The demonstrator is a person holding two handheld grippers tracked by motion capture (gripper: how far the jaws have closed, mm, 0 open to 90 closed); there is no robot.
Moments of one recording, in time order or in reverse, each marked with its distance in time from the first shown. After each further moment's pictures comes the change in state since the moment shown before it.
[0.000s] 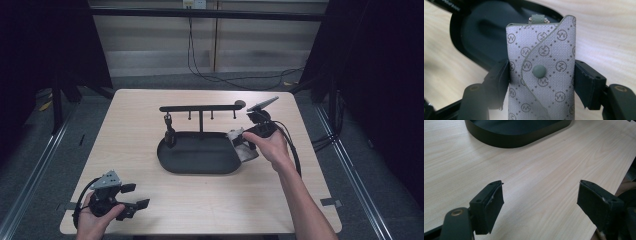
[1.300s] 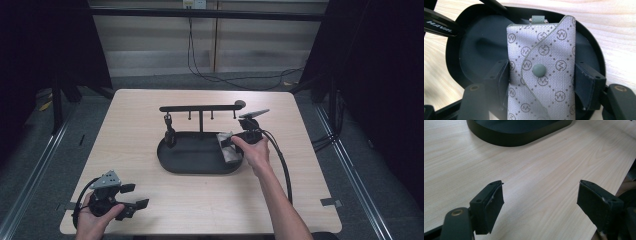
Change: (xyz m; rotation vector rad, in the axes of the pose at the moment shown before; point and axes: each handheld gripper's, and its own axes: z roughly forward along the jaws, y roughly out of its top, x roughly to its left) left arm 0.001 0.000 -0.001 0.005 0.007 -0.001; right arm -0.009 -0.002 0.066 -0.093 0.093 0.128
